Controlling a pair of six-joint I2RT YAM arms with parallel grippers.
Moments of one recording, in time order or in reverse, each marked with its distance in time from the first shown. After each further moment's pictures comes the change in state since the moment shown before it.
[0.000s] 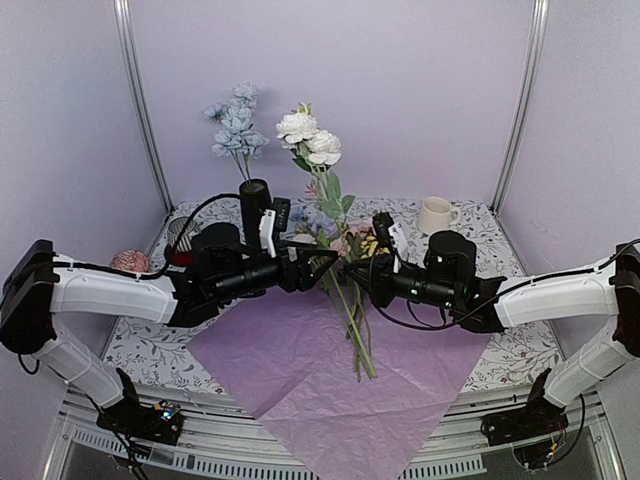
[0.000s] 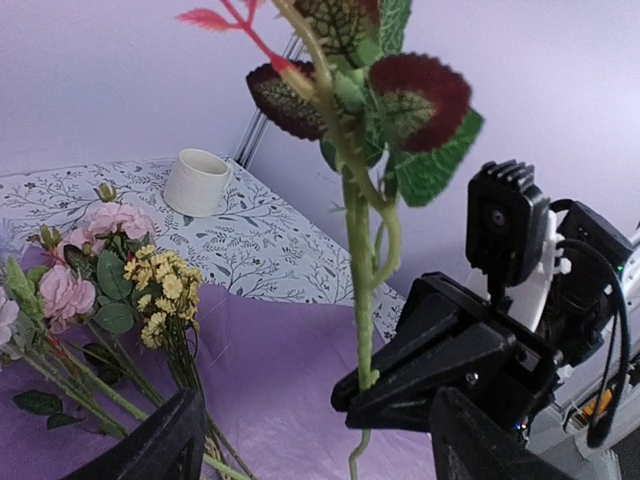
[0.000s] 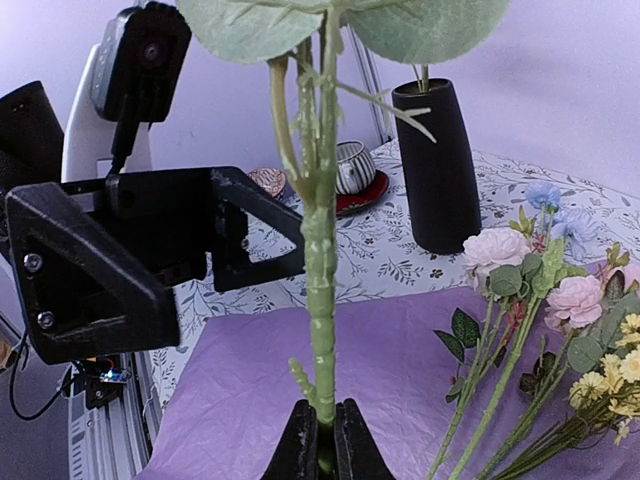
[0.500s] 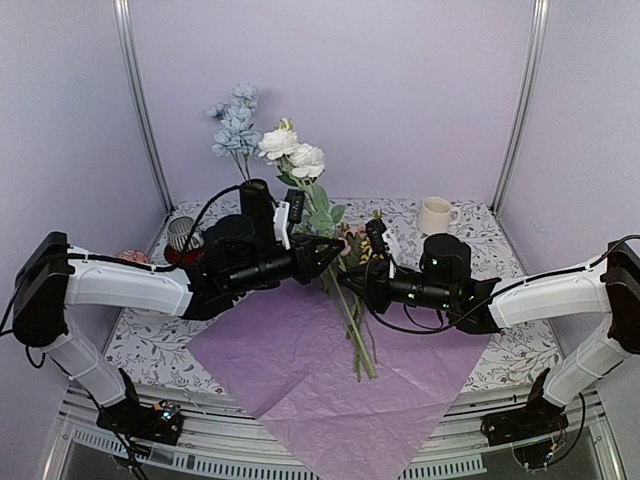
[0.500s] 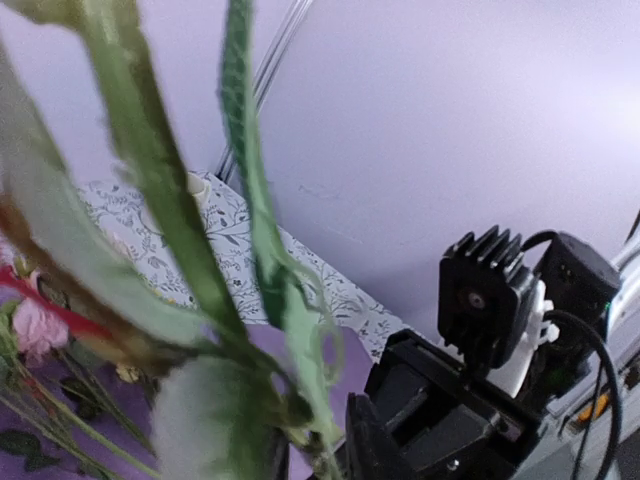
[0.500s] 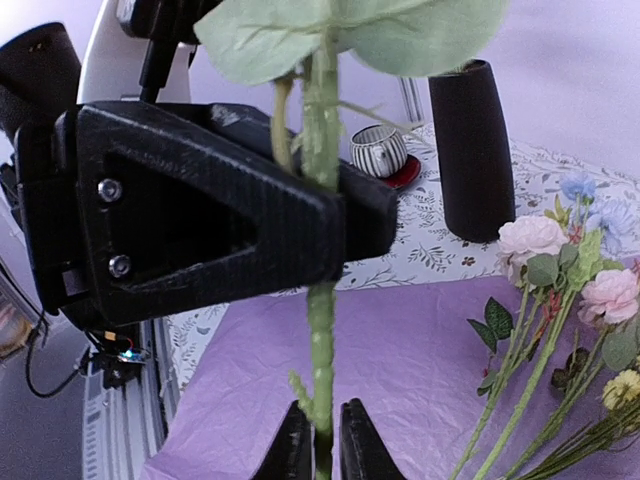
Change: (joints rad) left arm -0.014 0.104 0.112 0.027 0.017 0.005; right arm 0.000 0.044 0.000 0.027 -0.093 -0.001
